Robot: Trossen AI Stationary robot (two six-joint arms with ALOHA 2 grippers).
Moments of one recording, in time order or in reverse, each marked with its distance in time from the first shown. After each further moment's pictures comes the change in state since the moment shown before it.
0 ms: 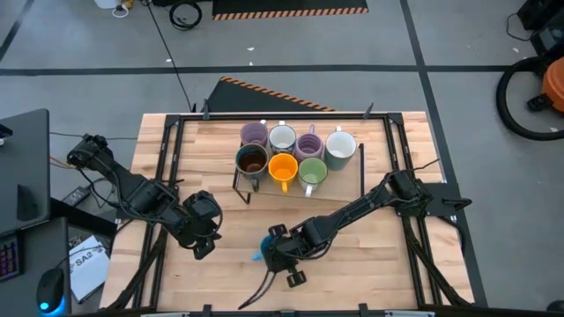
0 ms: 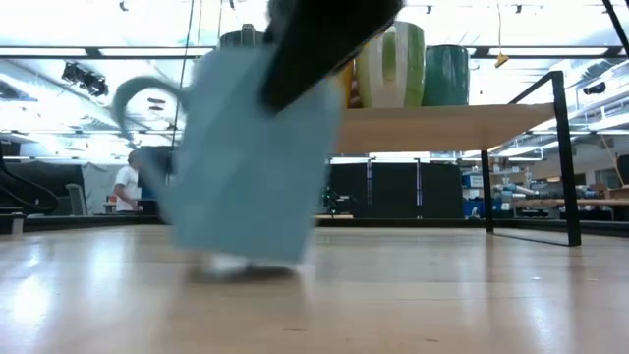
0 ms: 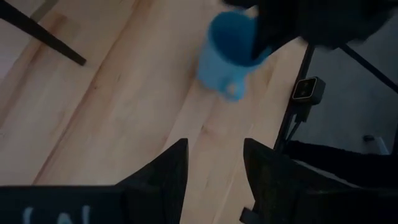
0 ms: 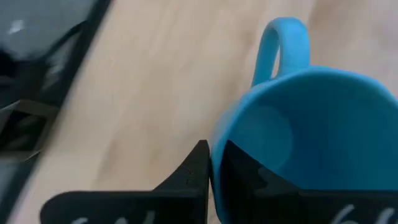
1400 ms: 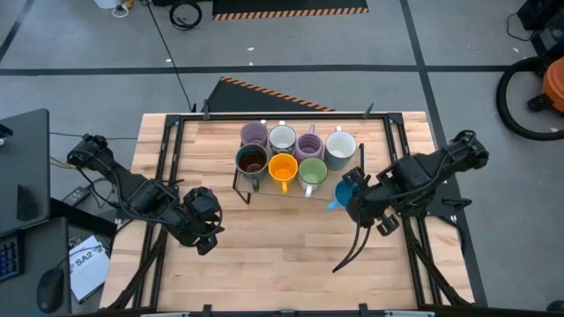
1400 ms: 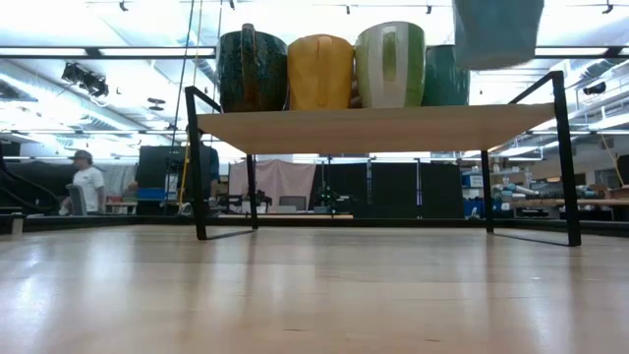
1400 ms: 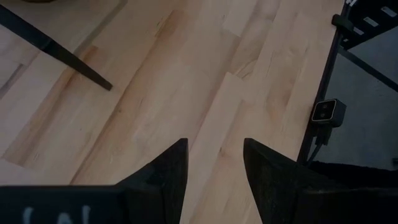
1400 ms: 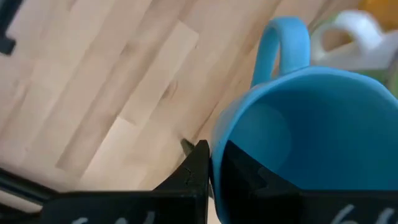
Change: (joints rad) left arm 0.000 0.000 0.000 -0.016 -0.115 0.019; right arm 0.037 -0.689 -0.119 -0.864 0.174 -0.213
